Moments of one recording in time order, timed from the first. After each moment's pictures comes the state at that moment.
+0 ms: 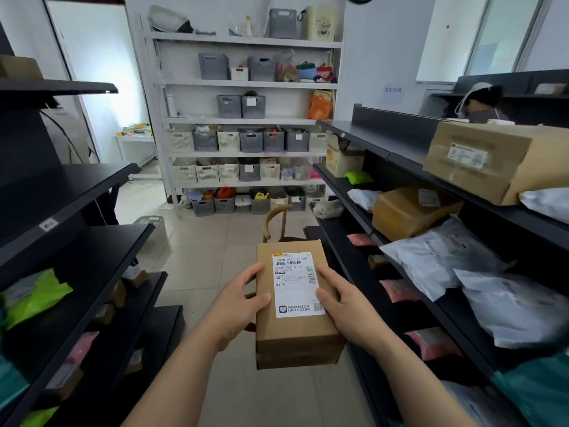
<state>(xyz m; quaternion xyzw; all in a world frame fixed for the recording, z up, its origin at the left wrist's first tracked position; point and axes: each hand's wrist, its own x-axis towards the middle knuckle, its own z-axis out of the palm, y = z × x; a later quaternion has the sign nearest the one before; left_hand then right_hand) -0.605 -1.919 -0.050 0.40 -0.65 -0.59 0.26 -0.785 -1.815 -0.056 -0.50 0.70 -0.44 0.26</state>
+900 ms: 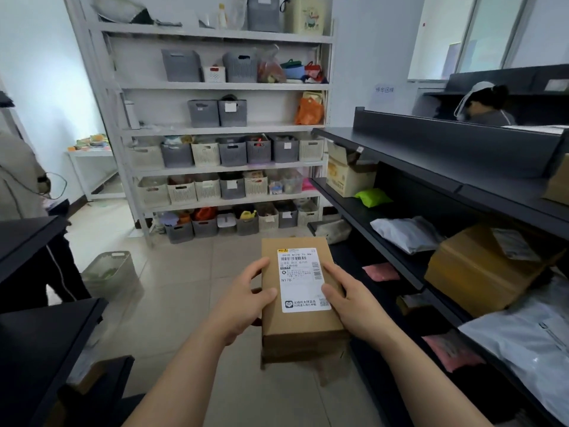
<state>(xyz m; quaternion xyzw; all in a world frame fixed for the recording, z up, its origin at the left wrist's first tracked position) -0.745 -2.328 -0.034 0.36 -0.68 -0.59 0.23 -0.913 -2.209 -0.045 -0.46 0.73 -0.45 0.22</state>
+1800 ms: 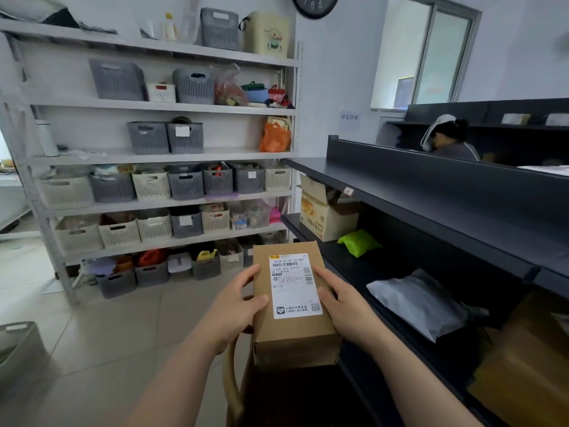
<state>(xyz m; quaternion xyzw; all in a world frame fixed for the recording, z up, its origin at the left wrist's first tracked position) -0.970 -2.606 -0.013 0.31 -0.72 -0.59 0.22 -1.129 -2.478 -0.027 -0.43 0.76 -0.46 0.15</state>
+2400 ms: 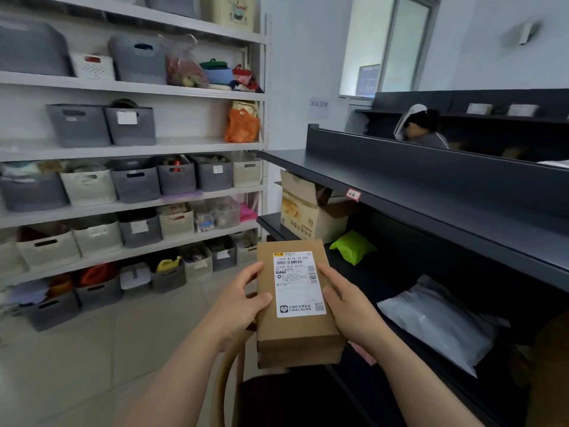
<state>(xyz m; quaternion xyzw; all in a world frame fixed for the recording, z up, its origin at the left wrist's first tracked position) -1.092 -2.781 -0.031 0.26 -0.73 -0.61 0.16 -1.215 -2.623 -0.037 -0.35 0.79 -0.48 0.13</state>
